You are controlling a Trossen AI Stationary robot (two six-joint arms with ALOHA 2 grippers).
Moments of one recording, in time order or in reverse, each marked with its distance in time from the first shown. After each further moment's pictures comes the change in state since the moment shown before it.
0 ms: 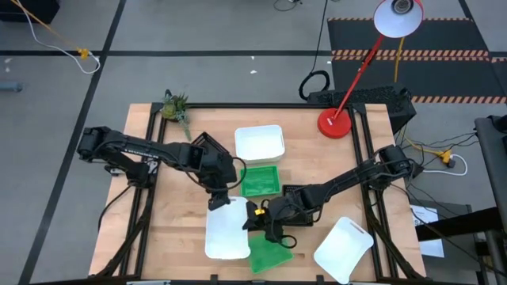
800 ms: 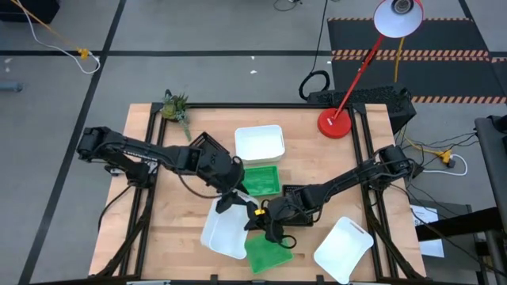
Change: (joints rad) left arm -0.048 -0.001 0.000 0.324 -0.177 0.173; right arm 0.001 0.000 0.000 -0.020 0.001 0.006
